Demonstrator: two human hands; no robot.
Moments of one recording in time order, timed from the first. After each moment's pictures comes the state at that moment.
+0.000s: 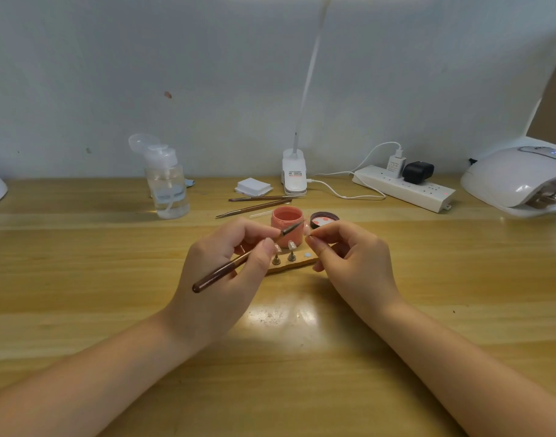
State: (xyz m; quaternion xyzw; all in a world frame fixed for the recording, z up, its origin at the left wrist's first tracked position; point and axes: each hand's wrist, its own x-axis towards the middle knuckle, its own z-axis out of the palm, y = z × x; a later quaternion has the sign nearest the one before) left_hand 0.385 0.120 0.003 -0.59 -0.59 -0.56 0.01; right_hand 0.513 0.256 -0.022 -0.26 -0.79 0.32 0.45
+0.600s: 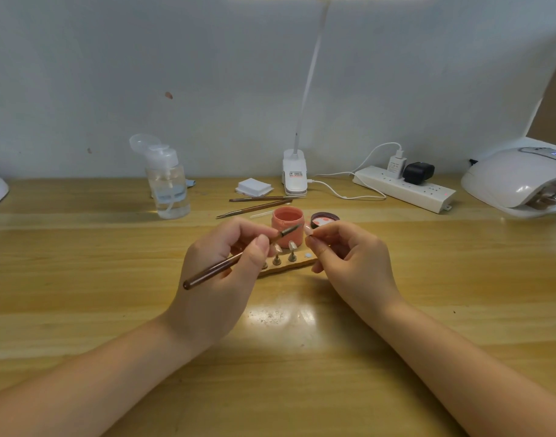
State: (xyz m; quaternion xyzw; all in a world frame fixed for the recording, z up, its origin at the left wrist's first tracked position) left_hand 0.385 0.120 -0.001 -0.55 -0.57 -0.61 -0.05; right_hand 0.512 0.254 -0.021 -0.24 -0.78 0.35 0.46
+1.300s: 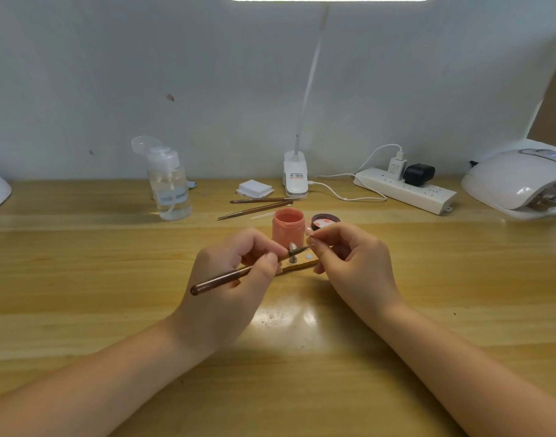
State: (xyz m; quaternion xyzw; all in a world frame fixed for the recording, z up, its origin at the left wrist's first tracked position) left_hand 0.392 0.117 0.003 -0.58 -0.58 -0.57 -0.03; right_hand 0.513 0.256 -0.022 -0.25 -0.79 0.34 0.45
